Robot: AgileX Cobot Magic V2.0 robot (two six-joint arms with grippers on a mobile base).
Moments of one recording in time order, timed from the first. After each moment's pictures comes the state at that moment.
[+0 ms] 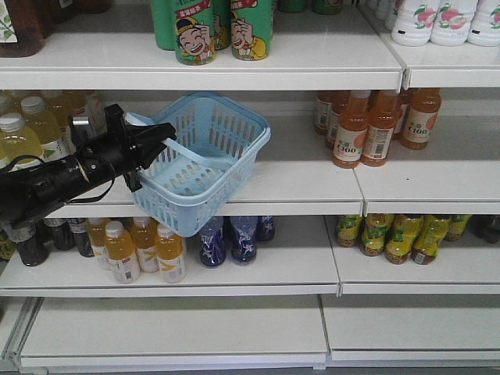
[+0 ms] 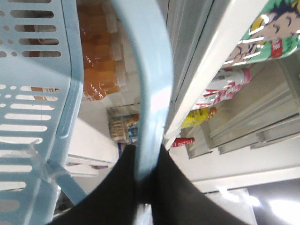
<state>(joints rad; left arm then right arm) -0.02 2.13 -1.25 1.01 -1.15 -2.11 0.05 -0.01 0.03 -0.08 0.04 0.08</state>
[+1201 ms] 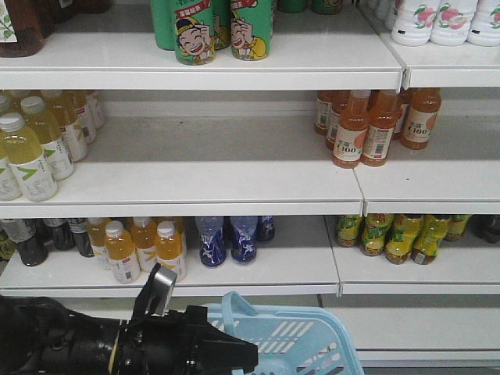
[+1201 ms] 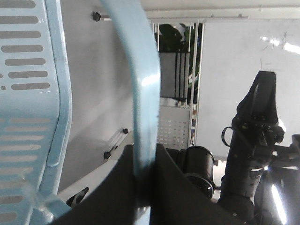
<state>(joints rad) -0.45 1.77 -0.49 1.16 -1.13 -1.95 0.05 -0.01 0.03 -0.08 0.04 0.08</state>
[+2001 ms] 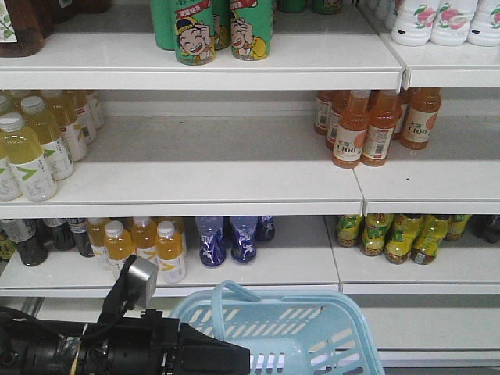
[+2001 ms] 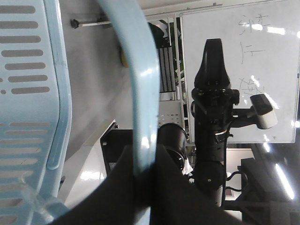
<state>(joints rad) -0.45 1.51 -0.43 1.23 -1.13 -2.01 0.05 -0.01 0.03 -0.08 0.04 0.08</state>
